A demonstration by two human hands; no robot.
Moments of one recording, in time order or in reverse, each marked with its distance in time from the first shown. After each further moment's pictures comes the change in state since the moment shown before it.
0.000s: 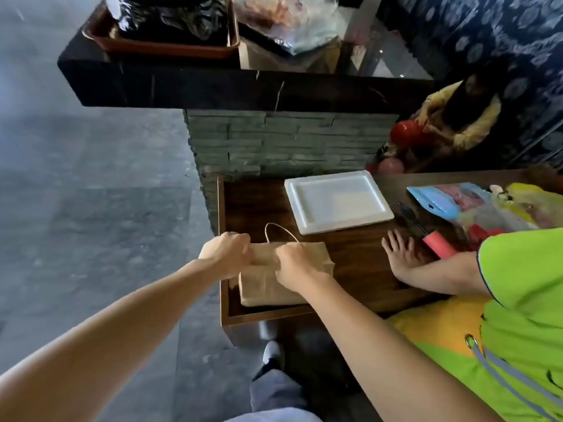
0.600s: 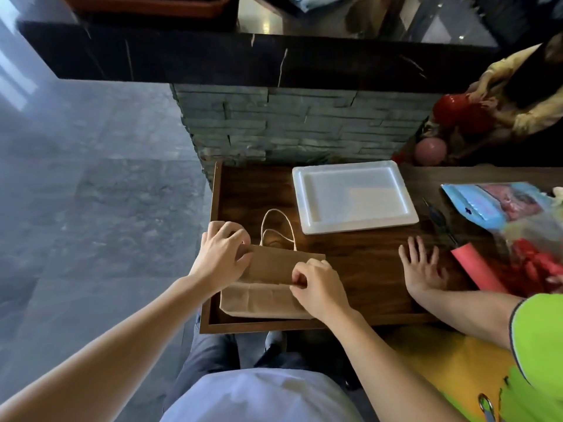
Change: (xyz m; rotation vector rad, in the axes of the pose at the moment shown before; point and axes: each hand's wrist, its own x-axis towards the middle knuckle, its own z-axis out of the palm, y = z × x) left_hand 0.023 0.015 0.036 -0.119 0.217 0.020; right_hand 0.014 0.097 0.045 0.257 0.137 -0.074
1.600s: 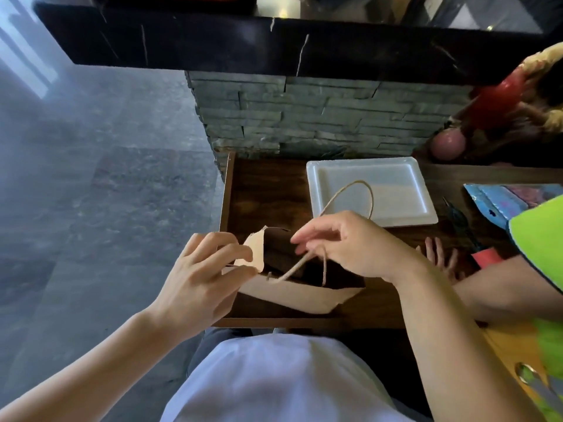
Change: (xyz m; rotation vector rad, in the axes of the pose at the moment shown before) left_hand -0.065 0.030 -0.089 0.045 0.291 0.582; right_hand 0.021 -0.057 -0.151 0.441 -0.442 -0.092
